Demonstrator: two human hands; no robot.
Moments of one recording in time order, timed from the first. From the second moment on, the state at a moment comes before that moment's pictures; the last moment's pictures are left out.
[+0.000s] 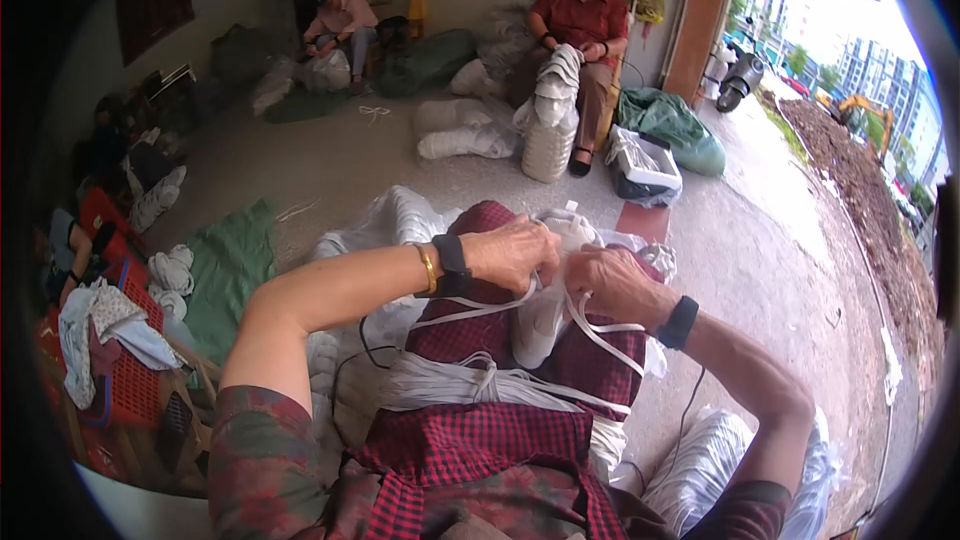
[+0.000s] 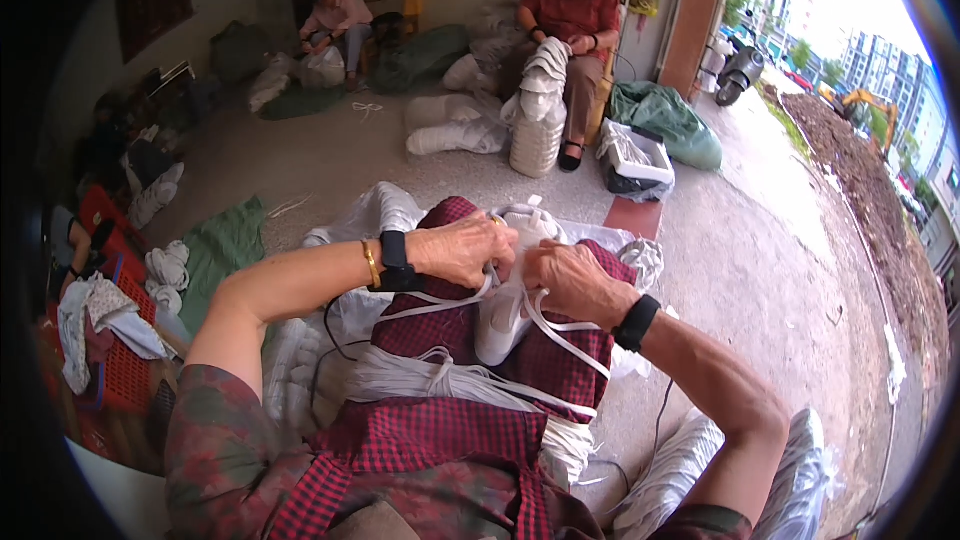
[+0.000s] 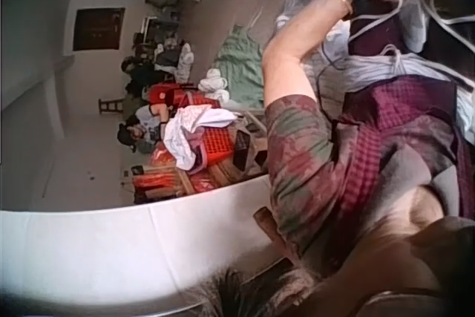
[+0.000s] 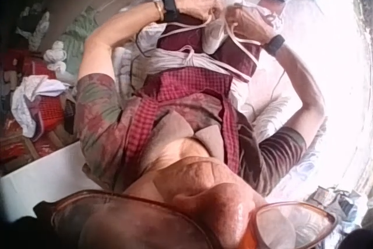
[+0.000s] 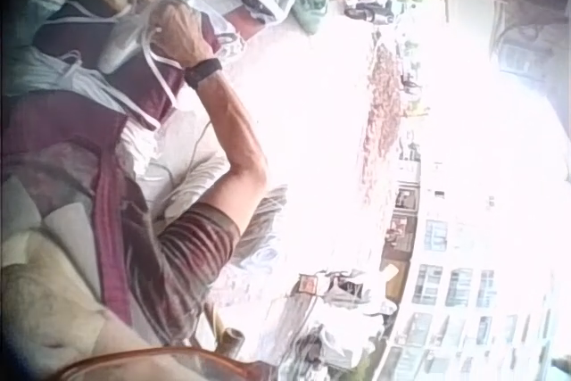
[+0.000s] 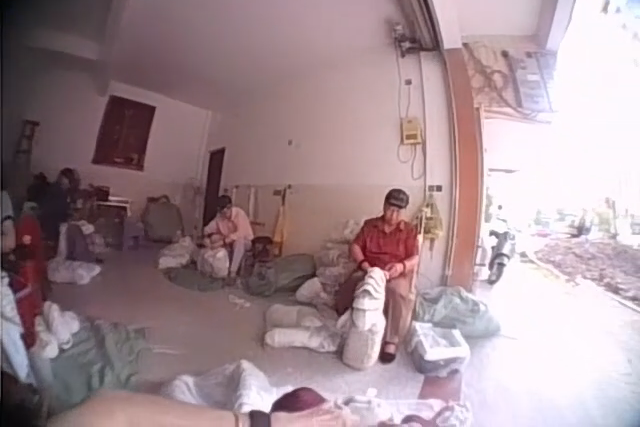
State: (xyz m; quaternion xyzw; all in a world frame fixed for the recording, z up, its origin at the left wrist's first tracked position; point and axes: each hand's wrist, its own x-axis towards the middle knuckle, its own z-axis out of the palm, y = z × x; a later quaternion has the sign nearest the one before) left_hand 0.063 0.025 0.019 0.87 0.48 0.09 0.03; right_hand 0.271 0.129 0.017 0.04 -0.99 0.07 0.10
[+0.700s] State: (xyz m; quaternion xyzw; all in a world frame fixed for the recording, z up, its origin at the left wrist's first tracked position) left_hand 0.065 0.019 0.013 0.83 0.54 0.13 0.02; right_hand 0.278 0.120 0.007 -0.01 -0.99 0.01 0.15
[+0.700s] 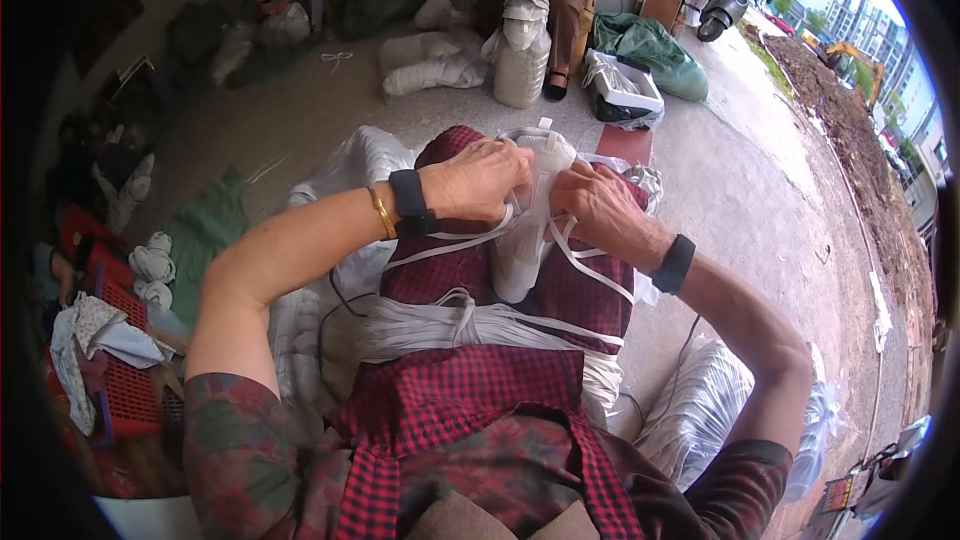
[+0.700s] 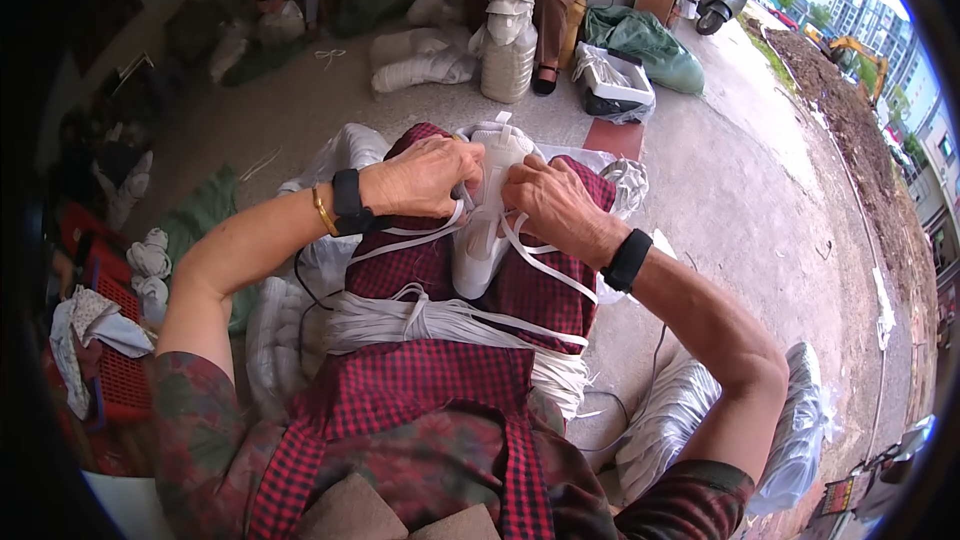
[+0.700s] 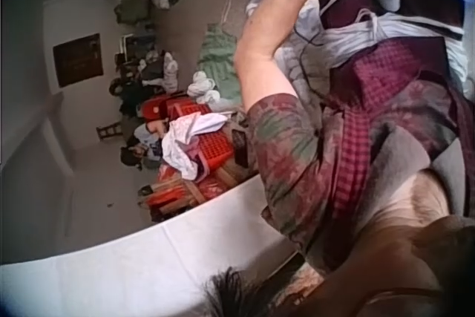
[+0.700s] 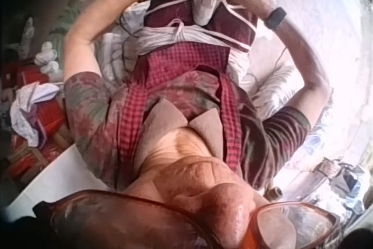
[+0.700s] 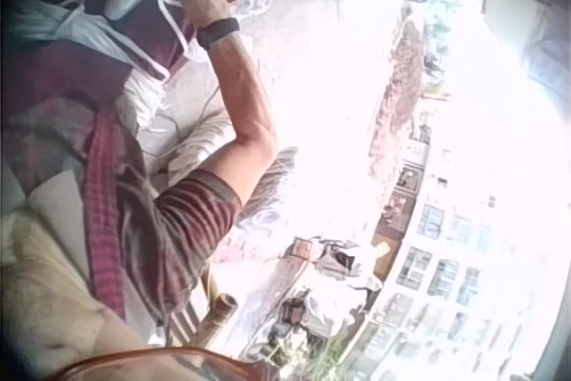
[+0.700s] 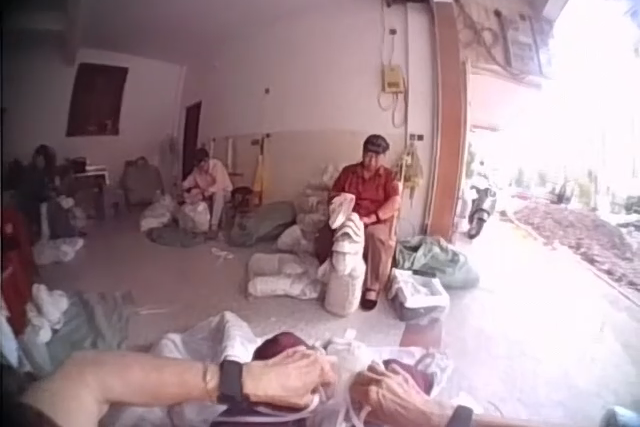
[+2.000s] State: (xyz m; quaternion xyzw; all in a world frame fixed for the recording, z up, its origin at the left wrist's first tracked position) left_hand 0.071 0.015 -0.014 0.67 0.61 0.42 0.11; right_hand 0.265 0.104 -0.035 0.00 -0.98 -0.06 0.20
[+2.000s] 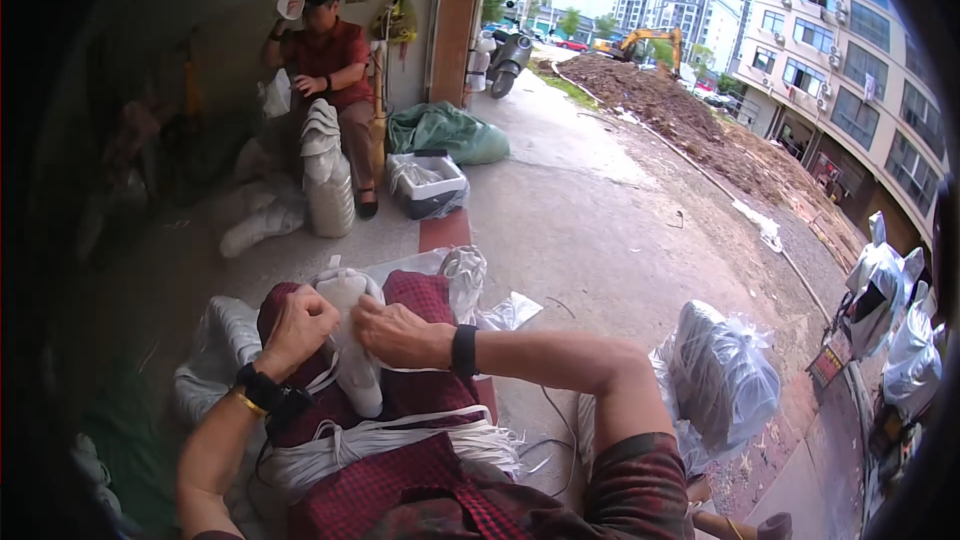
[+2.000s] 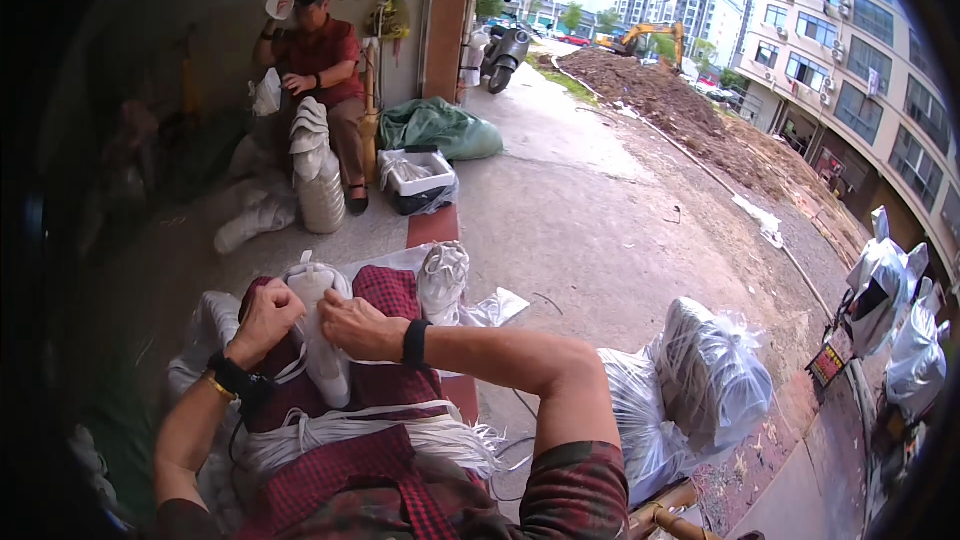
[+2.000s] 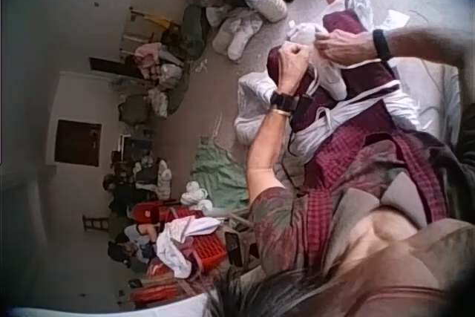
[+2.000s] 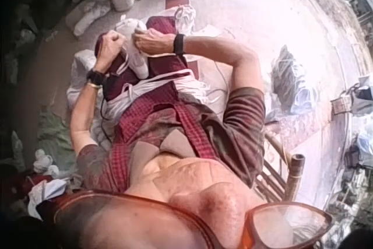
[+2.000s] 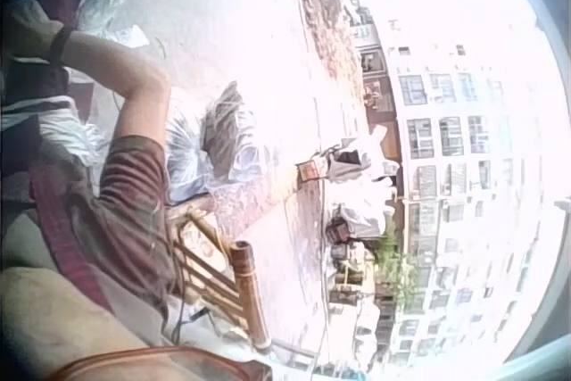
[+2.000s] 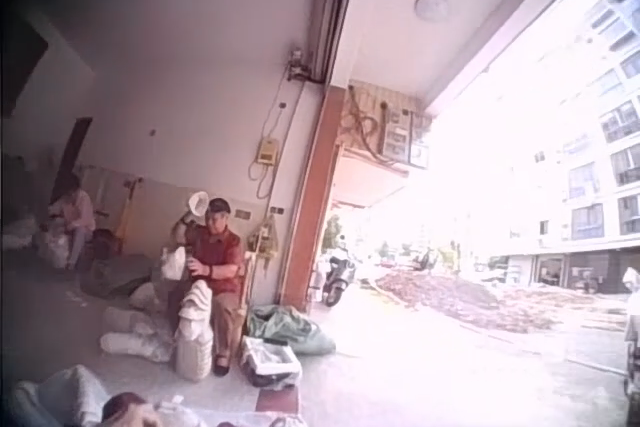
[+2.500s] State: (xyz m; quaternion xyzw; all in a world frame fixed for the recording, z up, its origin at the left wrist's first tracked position) left_hand 0.090 -0.001 -0.022 0.63 0.50 0.52 0.27; right_hand 0.243 0.111 0.004 -0.19 -0.98 0.06 0.01
